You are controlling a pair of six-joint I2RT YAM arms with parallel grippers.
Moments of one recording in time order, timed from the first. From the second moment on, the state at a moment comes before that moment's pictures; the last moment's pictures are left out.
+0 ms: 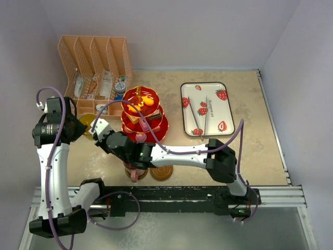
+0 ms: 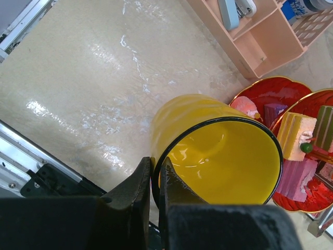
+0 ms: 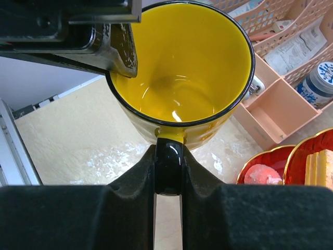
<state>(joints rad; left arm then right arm) 0.15 0.96 1.30 -1.25 -0.19 -0.64 1.36 2.04 1.67 0.18 0.46 0.01</state>
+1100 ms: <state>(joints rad) 0.15 0.70 1.25 -1.06 -0.37 -0.60 1.35 1.58 1.22 0.20 0.41 0.15</state>
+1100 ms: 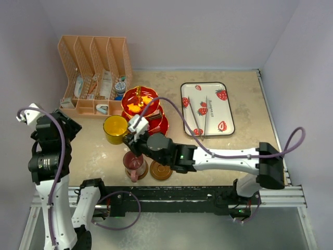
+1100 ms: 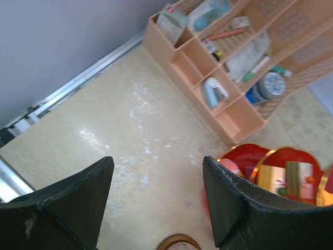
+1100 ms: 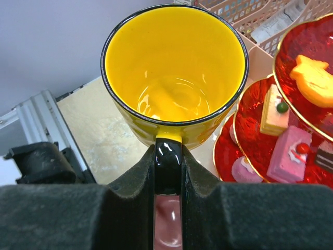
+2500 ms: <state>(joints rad) 0.14 0.70 0.78 -0.71 -0.46 -0.63 1.35 0.76 0.67 -0.22 0.30 0.24</state>
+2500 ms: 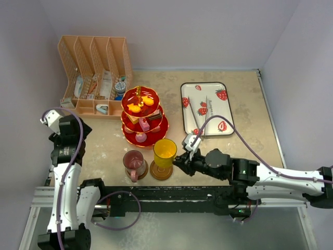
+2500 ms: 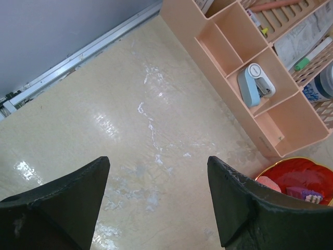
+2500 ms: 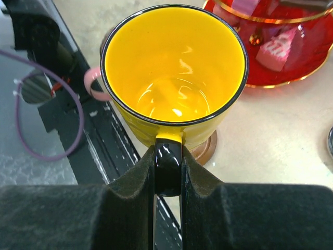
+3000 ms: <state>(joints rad) 0.14 0.75 0.78 -0.71 -0.45 -0.63 1.43 0.89 0.48 -0.17 0.42 0.28</state>
